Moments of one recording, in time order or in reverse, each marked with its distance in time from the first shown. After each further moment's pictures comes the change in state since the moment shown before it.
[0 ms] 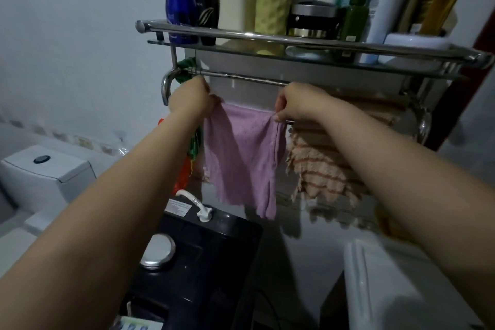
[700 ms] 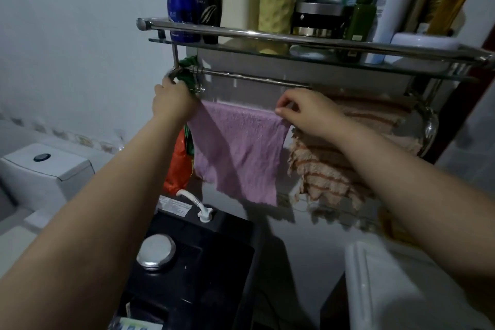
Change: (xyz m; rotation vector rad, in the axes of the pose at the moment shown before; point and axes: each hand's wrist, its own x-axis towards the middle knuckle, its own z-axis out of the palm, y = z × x) left_hand 0.022 -0.042 0.008 0.107 0.036 -0.094; right_hand -0.013 0.022 0.025 0.093 0.292 -0.224
